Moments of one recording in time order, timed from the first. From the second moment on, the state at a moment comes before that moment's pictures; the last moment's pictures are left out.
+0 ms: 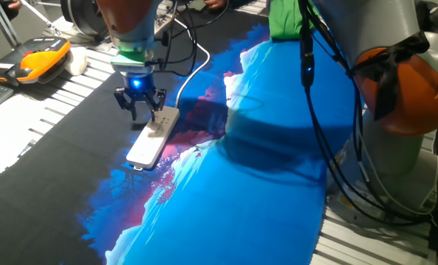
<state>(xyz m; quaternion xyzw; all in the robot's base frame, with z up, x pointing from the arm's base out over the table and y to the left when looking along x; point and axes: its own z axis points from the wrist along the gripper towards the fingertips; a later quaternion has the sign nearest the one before) 0.619 0.052 0.049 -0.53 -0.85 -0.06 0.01</state>
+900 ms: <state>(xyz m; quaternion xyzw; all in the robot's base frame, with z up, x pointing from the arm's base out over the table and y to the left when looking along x) 0.607 0.046 0.065 -0.51 -0.86 -0.10 0.02</state>
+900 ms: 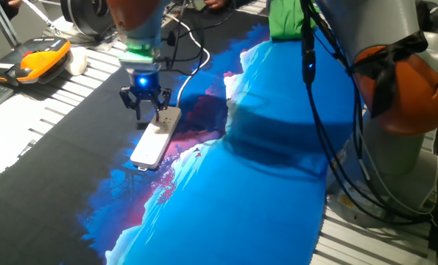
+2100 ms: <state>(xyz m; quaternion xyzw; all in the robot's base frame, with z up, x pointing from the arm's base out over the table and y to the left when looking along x) 0.513 0.044 0.145 -0.33 -0.94 0.00 0.07</state>
